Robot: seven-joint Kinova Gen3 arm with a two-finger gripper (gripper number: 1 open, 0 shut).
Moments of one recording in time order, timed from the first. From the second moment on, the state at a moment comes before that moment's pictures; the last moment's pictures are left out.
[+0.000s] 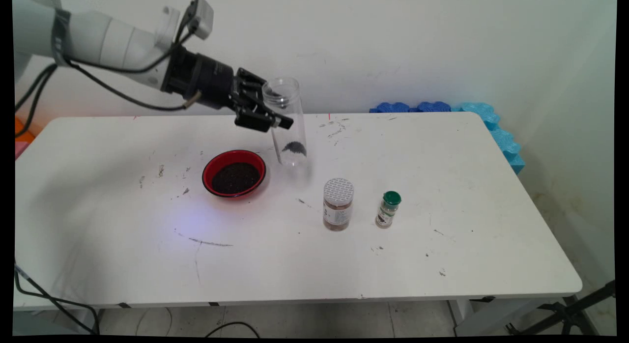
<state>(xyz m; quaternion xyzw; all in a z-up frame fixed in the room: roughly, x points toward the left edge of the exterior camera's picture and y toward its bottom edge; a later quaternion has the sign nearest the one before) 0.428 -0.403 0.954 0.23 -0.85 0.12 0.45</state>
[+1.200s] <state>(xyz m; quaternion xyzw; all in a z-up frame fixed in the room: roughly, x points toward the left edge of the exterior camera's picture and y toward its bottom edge) 0.422 -0.410 0.895 0.27 -0.84 0.13 0.46</state>
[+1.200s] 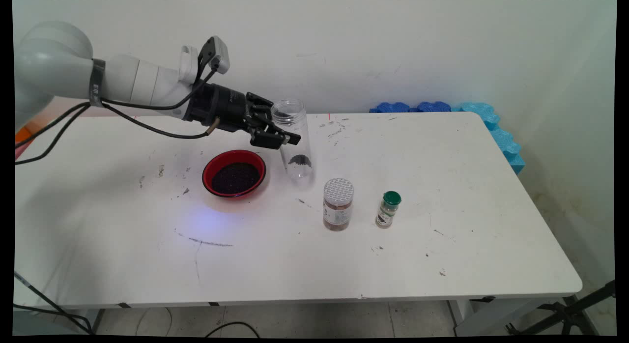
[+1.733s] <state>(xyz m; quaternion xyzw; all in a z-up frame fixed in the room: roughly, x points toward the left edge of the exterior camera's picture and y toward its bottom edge) 0.420 -0.411 0.881 0.28 -0.83 0.13 0.45</state>
